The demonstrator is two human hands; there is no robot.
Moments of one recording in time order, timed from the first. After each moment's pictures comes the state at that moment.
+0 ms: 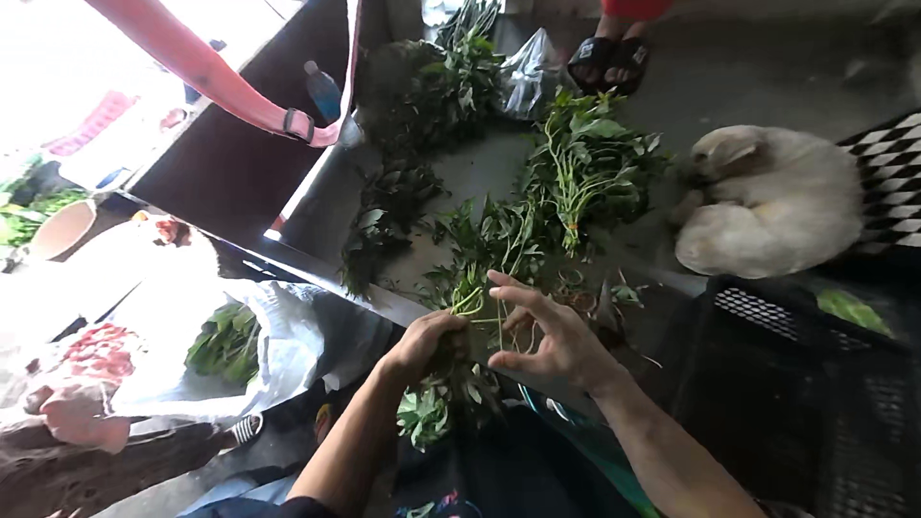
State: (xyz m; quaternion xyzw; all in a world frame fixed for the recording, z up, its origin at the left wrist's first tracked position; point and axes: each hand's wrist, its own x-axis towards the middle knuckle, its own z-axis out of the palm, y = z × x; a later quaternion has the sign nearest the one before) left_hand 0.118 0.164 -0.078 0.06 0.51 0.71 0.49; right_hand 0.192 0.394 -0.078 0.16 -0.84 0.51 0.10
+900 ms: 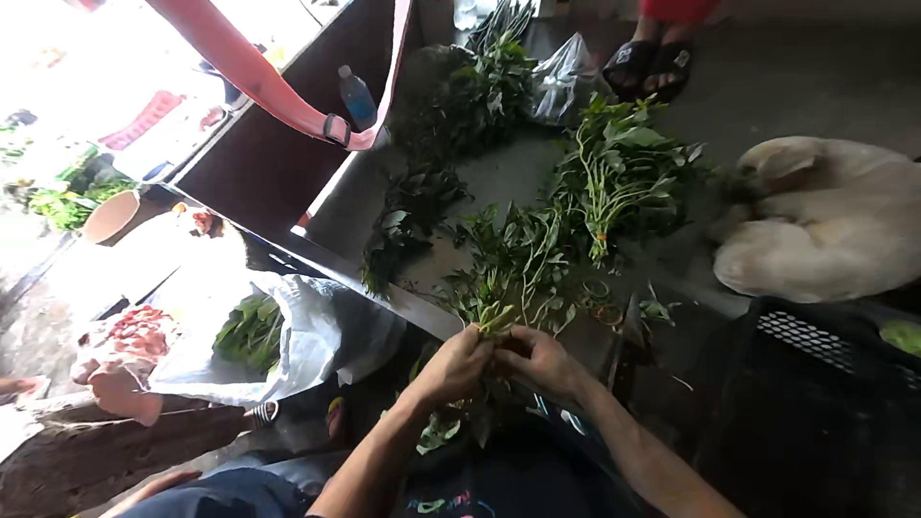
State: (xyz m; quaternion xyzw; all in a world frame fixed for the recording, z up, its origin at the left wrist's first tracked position) left_hand 0.142 0.170 -0.063 0.17 0.77 0.48 0.39; right_hand 0.194 0.368 -0.114 0.01 -0.72 0.67 -0.19
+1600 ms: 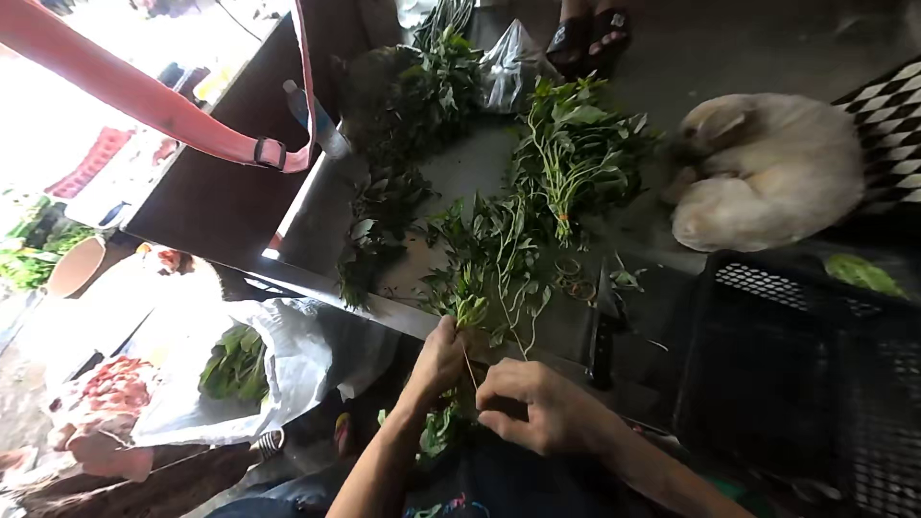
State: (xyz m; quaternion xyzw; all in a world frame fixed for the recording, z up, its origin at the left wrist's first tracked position) left_hand 0.136 0.190 -0.094 0.06 0.81 0.45 0.38; right_hand 0.241 0.362 -0.079 0.26 -0.79 0.55 0.03
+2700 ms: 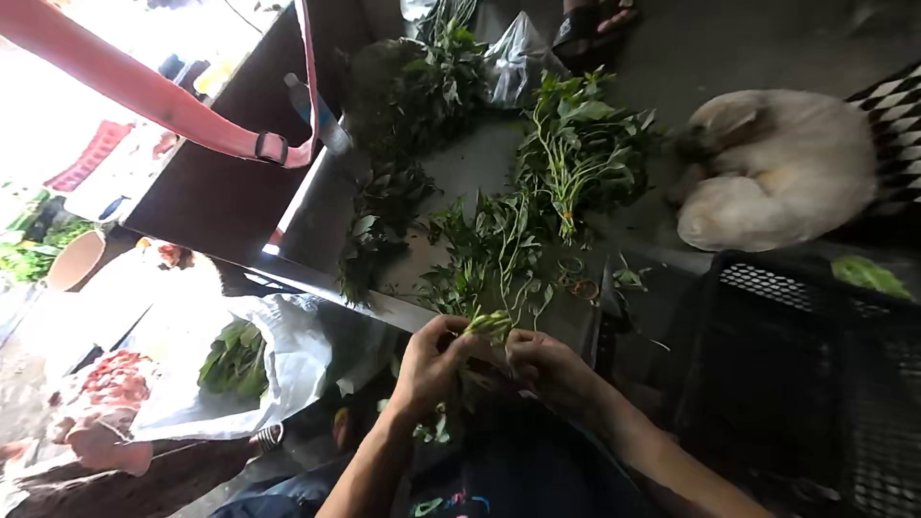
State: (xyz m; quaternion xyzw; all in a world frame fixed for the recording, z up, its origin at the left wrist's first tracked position) left_hand 0.149 0.169 -0.065 0.19 0.75 0.60 0.23; right_hand 0.231 0.387 -0.133 -0.07 -0.43 0.88 -0.21
